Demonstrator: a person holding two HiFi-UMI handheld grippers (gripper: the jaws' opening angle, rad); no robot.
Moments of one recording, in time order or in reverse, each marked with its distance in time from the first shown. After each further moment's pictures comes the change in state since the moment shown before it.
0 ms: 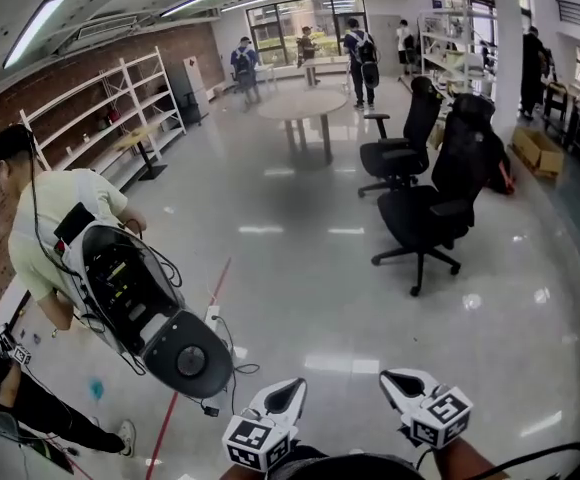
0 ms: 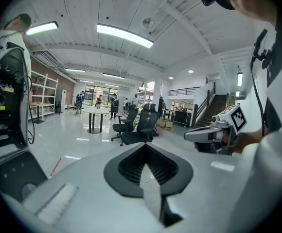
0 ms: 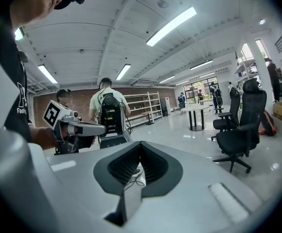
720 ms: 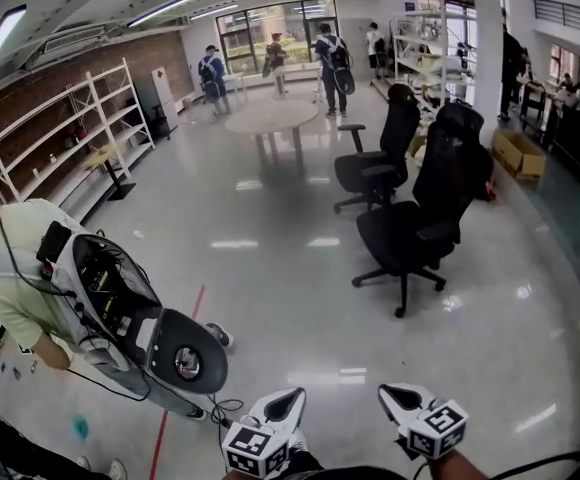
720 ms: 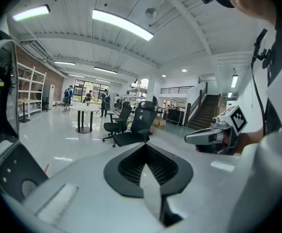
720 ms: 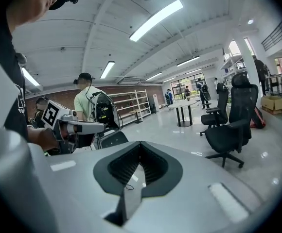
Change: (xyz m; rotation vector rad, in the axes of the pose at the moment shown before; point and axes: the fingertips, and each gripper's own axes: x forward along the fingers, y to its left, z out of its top) left arm 0.137 0.070 0.039 0.013 0.043 -0.113; right arm 0.076 -0.112 0.036 0.091 0.011 -0.130
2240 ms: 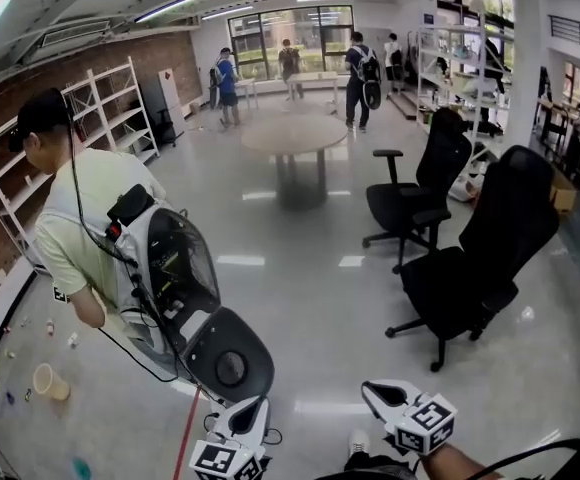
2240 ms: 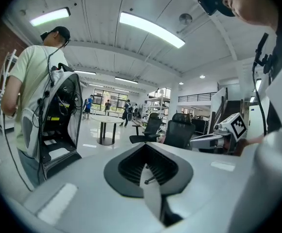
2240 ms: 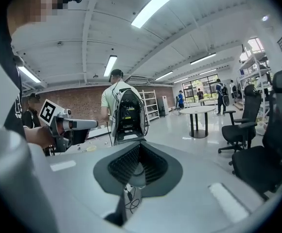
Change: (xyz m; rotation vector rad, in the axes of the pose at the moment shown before) left arm 0.113 0.403 0.144 -0.060 -0.141 0.184; right arm 0.411 -0.091 0.159 -0.088 0.007 0.109
